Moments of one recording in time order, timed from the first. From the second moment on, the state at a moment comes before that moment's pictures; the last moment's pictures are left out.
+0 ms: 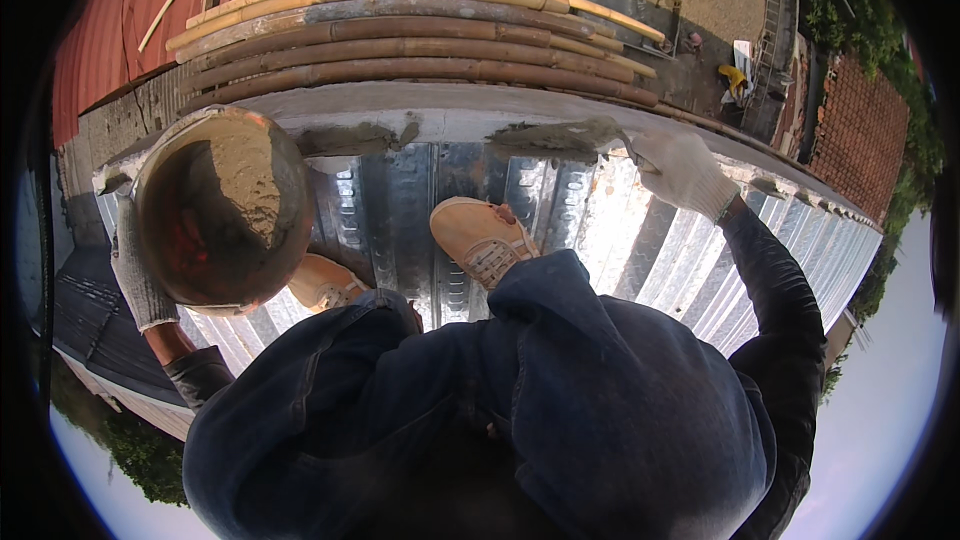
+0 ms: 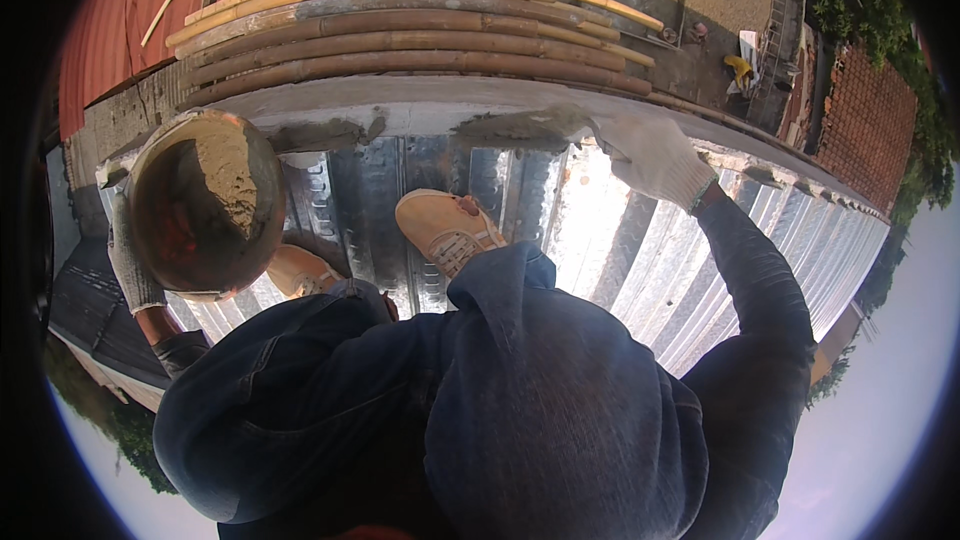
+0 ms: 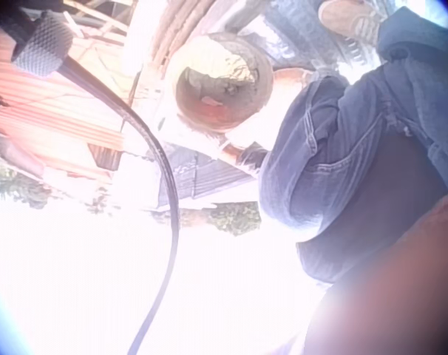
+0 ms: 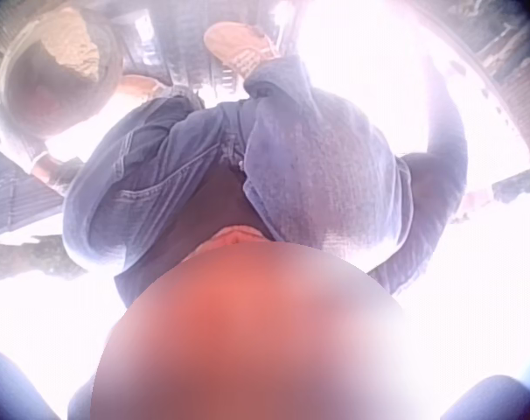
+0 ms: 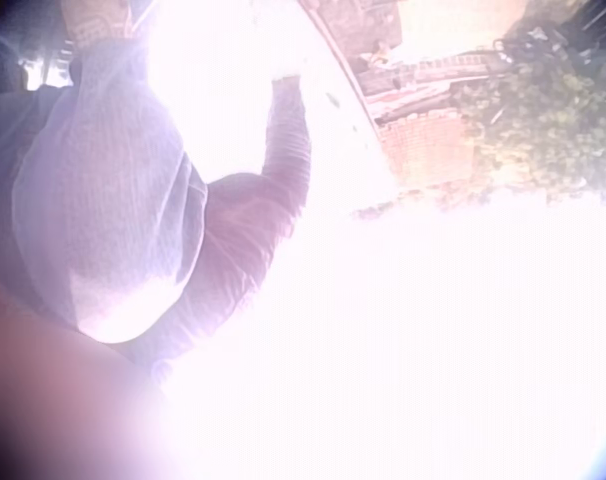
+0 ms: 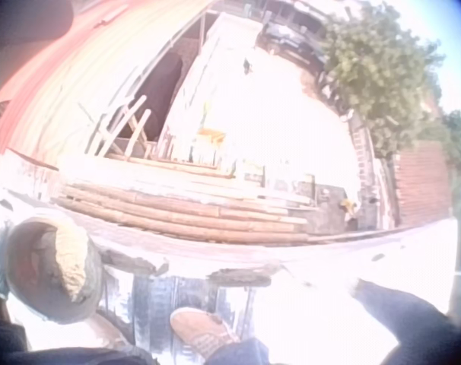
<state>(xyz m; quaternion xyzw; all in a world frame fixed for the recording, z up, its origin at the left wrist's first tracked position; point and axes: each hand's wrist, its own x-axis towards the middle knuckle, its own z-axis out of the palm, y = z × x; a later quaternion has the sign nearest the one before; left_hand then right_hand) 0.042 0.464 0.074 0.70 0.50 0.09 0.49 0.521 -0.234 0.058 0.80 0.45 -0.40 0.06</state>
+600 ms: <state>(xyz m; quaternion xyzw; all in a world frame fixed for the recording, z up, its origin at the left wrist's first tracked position) 0.040 0.474 0.079 0.70 0.51 0.08 0.49 0.522 -0.270 0.049 0.84 0.39 -0.37 0.04</state>
